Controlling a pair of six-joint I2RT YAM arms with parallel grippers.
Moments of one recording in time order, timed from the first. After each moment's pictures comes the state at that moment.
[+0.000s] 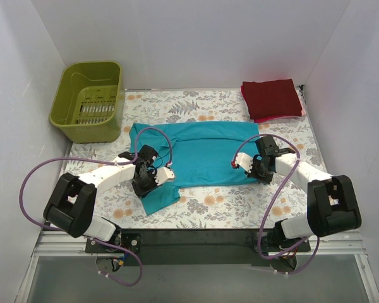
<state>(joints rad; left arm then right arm) -0.50 1.45 0.76 -0.76 0.13 0.65 0.26 1.41 0.73 -0.64 -0.12 -1.00</state>
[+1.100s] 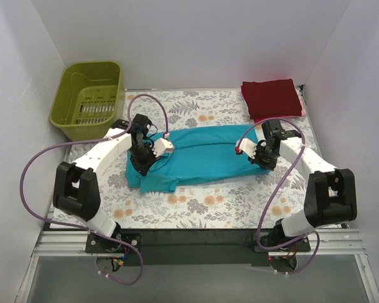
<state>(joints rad) -0.37 1.57 1.21 -1.13 0.26 0.71 0.19 1.46 0.97 -0.85 -0.19 -1.10</state>
